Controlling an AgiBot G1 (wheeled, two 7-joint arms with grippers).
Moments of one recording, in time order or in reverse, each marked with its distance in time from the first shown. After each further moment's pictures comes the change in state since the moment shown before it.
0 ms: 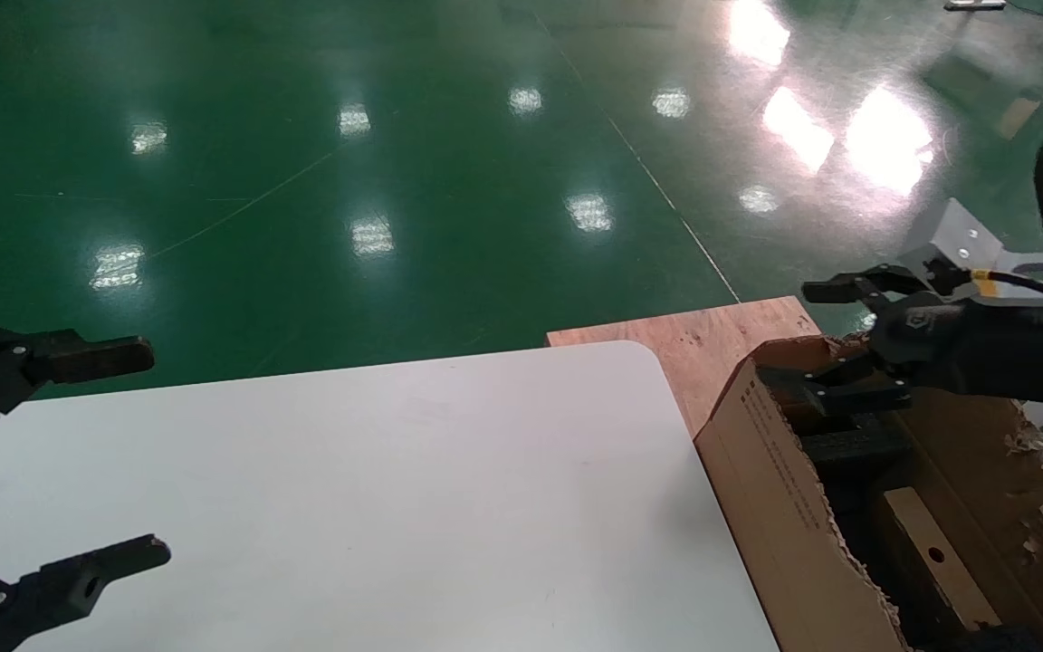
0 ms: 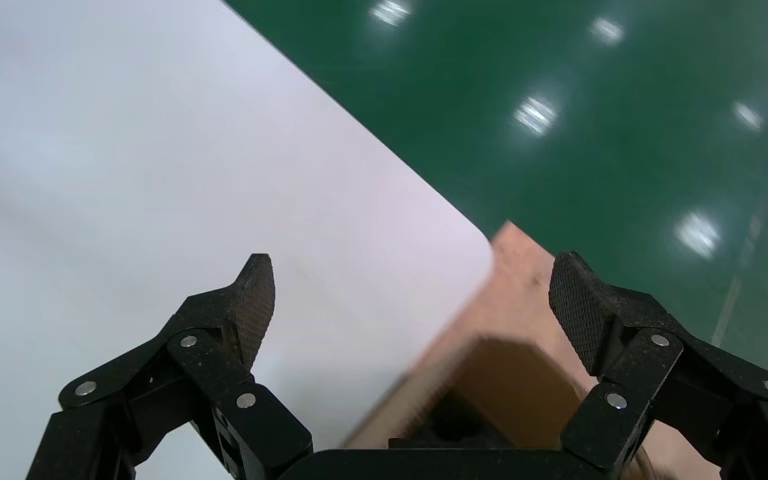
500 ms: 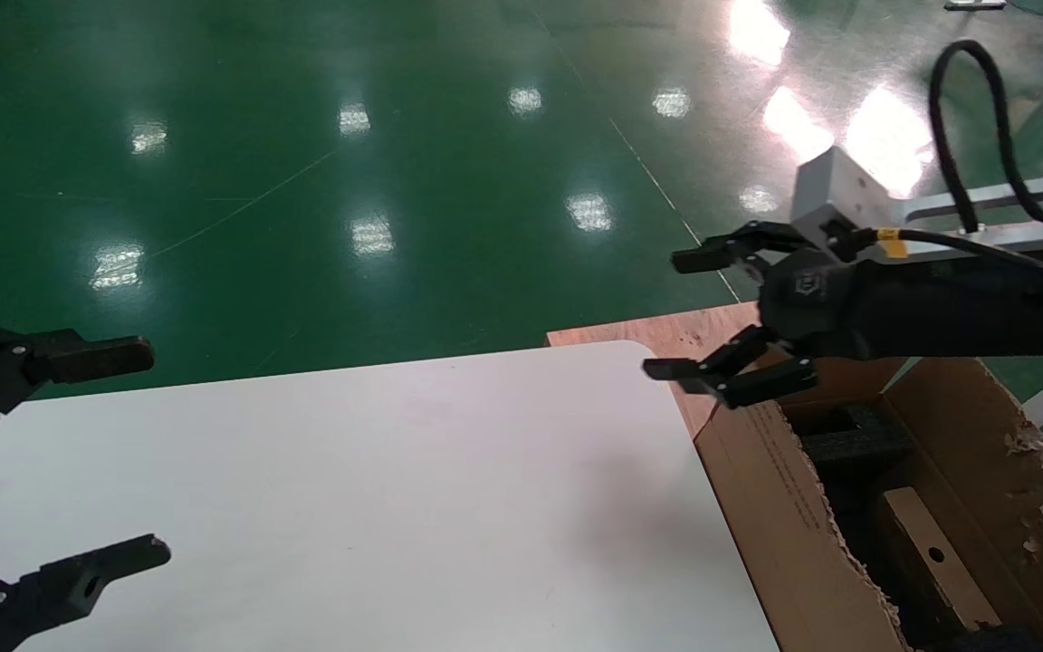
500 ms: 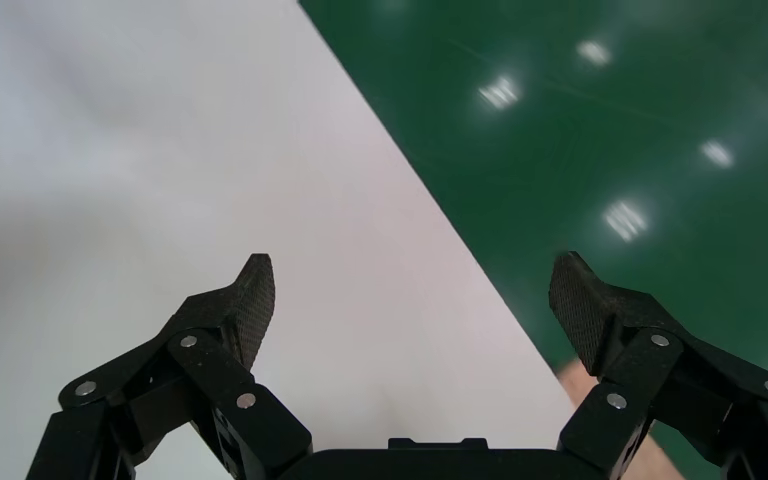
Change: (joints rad) left arm 0.000 0.000 0.000 0.000 0.000 0.000 0.000; right arm -0.415 -0.156 0.532 0.016 -0.001 -0.141 0.001
